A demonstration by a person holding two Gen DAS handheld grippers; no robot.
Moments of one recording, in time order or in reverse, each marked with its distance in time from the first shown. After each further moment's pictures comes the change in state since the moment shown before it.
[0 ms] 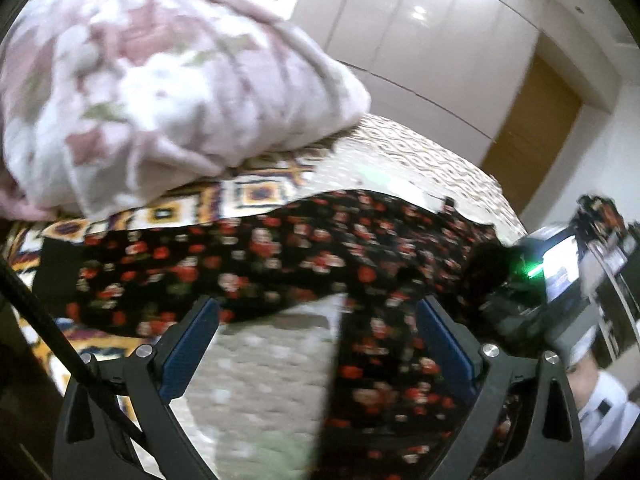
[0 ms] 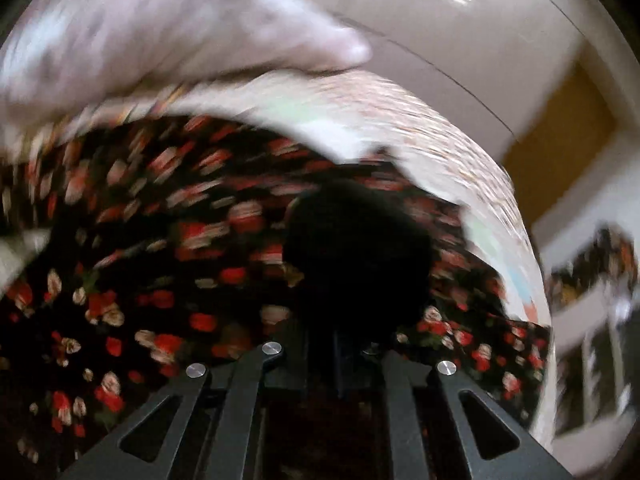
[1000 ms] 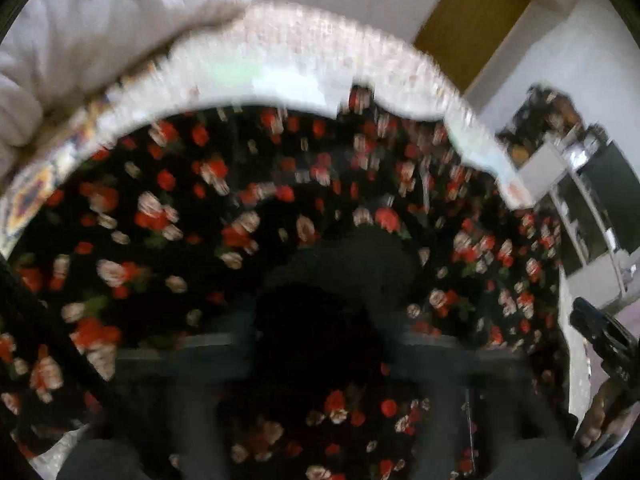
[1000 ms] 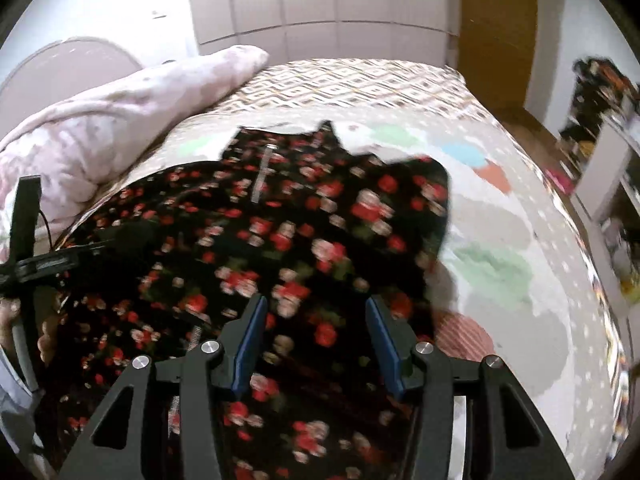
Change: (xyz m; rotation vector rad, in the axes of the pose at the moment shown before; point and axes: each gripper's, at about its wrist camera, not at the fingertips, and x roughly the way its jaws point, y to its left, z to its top) left arm 0.210 -0.165 0.017 0.250 0.484 -0.218; right arm -0.058 -0.209 -0.142 0.587 -0.004 0.177
